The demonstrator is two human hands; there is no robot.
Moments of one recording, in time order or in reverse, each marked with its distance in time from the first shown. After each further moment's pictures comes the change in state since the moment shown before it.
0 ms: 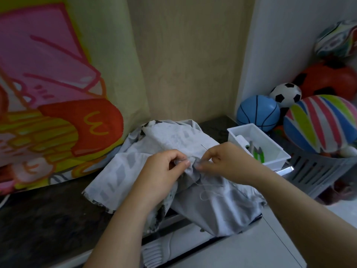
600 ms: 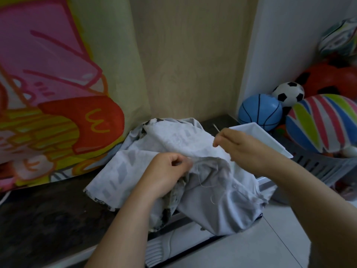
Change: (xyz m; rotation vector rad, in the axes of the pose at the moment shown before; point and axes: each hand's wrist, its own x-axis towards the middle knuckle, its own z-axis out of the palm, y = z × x) left_hand 0.008 -0.006 0.008 -0.187 -0.094 -0.238; right_hand -0.006 -0.008 -0.025 0.045 0.007 0.046
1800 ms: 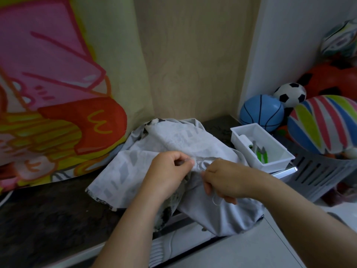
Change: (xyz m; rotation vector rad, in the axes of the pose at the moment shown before) left_hand -0.005 0.006 0.003 0.061 0.111 0.031; right_hand -0.006 -0.015 0.039 -0.102 -0.346 0.208
